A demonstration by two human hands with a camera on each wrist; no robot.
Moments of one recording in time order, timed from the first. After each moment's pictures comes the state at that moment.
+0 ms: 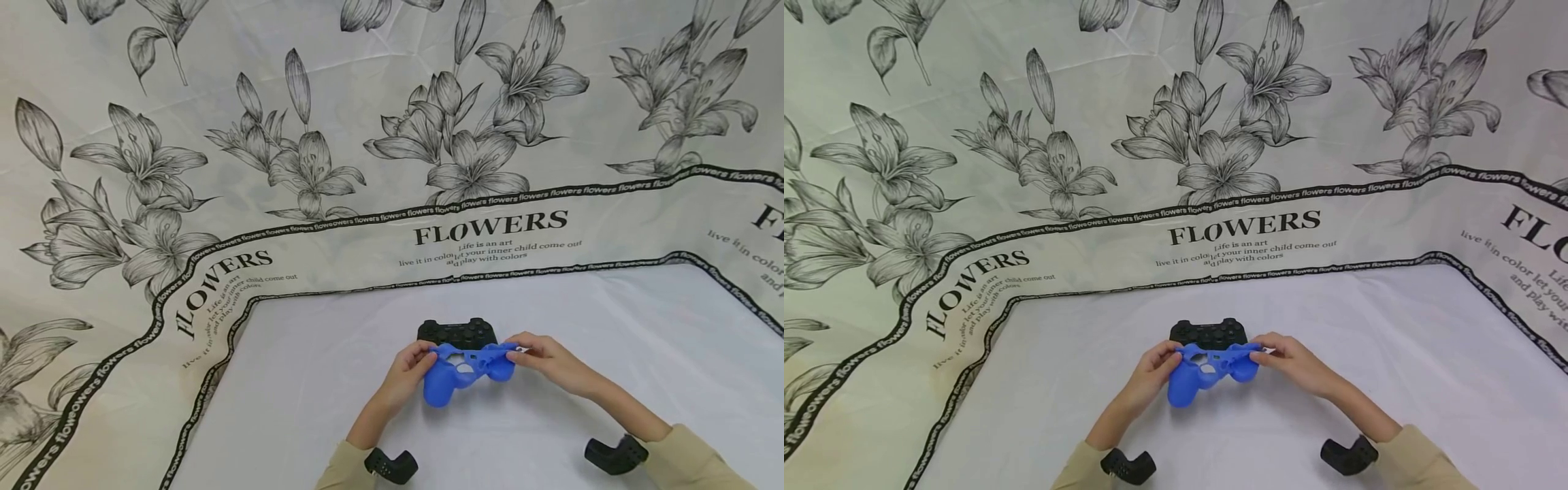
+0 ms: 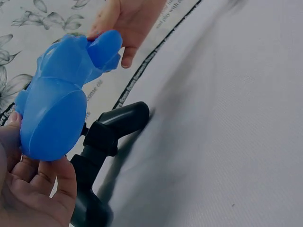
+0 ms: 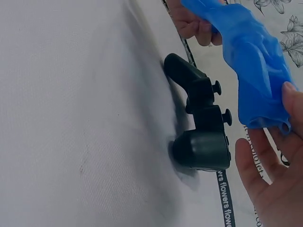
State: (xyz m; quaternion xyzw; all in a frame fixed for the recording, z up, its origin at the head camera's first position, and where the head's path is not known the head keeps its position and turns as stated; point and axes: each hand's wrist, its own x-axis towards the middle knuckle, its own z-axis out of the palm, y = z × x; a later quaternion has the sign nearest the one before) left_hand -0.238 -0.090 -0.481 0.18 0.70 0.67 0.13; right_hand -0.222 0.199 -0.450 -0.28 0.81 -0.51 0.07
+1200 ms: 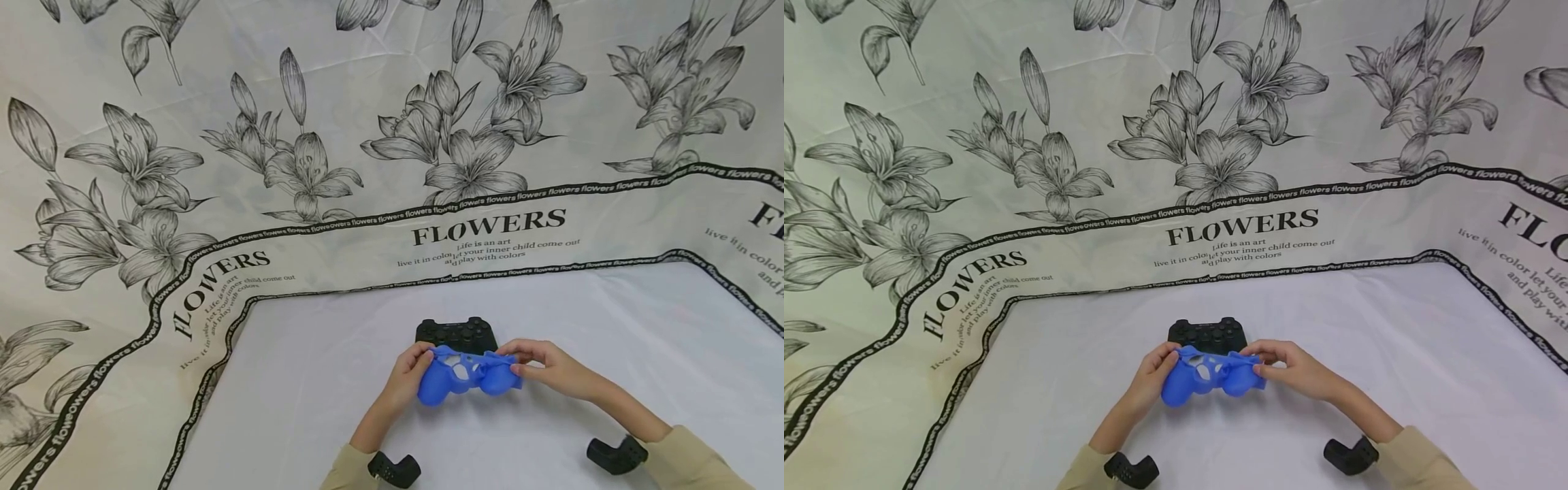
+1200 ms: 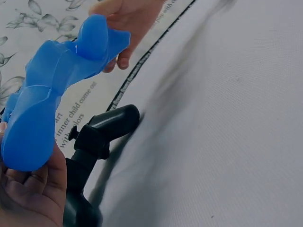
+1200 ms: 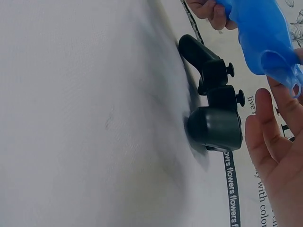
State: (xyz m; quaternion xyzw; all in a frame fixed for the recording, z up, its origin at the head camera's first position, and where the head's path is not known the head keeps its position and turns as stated) left_hand -0.232 -0.083 -0.485 0.18 0.74 0.64 0.09; right_hand -0.223 0.205 -0.462 -0.34 0.77 -0.54 0.09
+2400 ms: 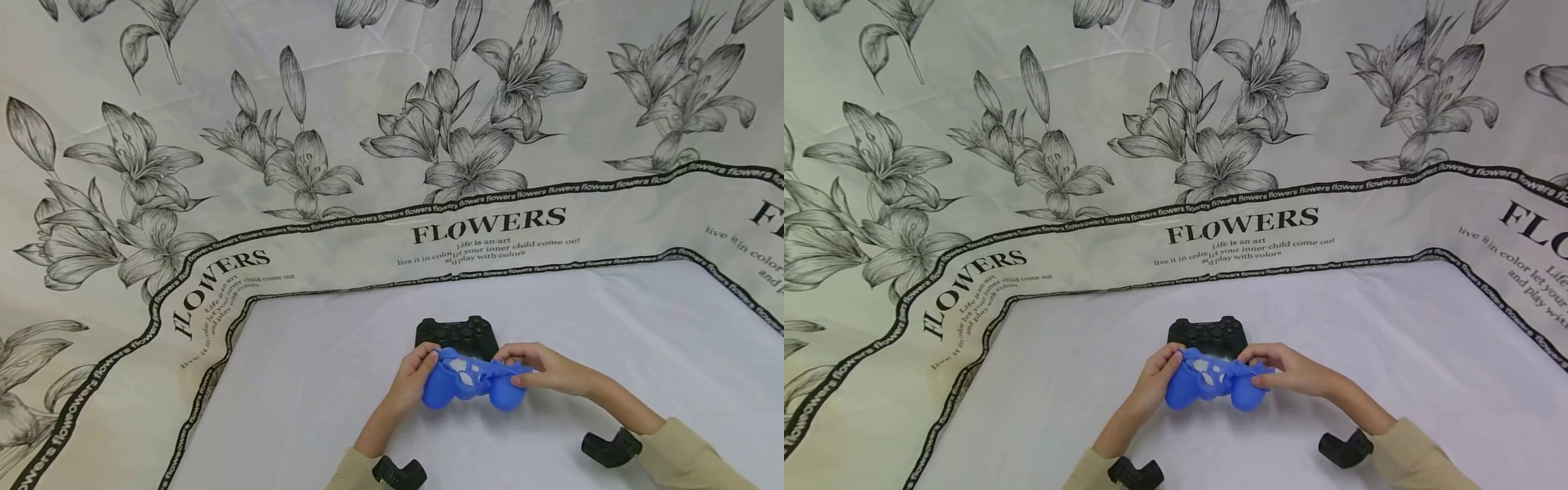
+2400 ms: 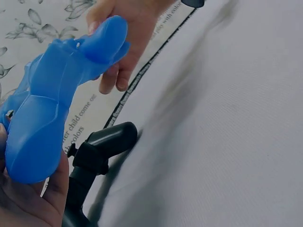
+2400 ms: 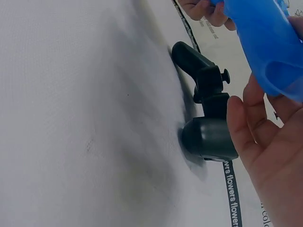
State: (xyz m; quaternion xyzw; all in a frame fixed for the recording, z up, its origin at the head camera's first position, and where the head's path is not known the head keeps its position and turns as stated) left_hand -0.226 -0.075 -0.484 0.18 0.72 0.67 0.09; right_hand -0.228 0.199 -0.459 -0.43 0.67 -0.58 0.19
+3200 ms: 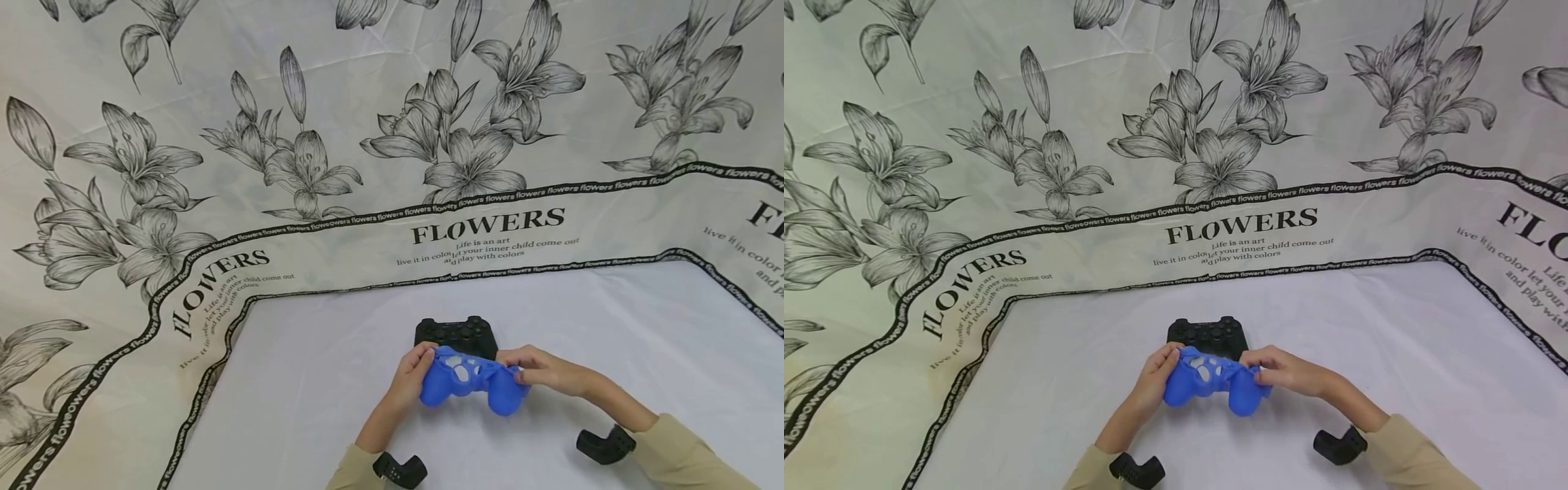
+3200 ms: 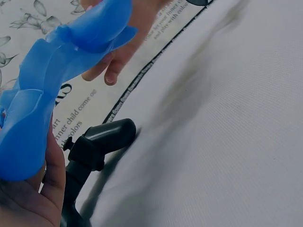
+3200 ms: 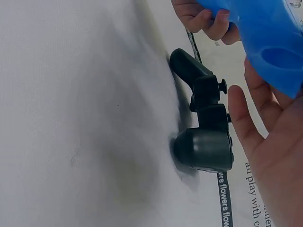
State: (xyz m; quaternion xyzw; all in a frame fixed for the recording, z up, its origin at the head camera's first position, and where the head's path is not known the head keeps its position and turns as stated) left_hand -0.228 -0.073 -0.485 0.16 0.71 0.68 0.09; right_hand -0.231 0.194 -0.454 -0.46 0.67 -0.55 0.21
